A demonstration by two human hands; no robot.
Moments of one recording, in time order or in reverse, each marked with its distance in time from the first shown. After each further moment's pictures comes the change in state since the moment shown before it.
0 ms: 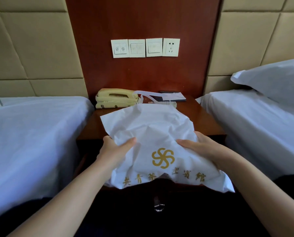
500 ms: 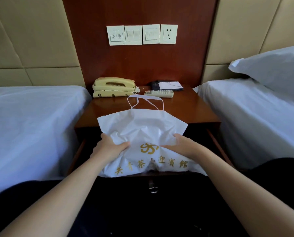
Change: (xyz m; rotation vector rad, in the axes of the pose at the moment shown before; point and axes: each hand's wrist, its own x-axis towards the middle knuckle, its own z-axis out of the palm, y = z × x) left_hand 0.003 -0.028 0.006 0.411 -0.016 -0.029; right_hand -0.005 0.008 0.043 -0.554 0.028 0.062
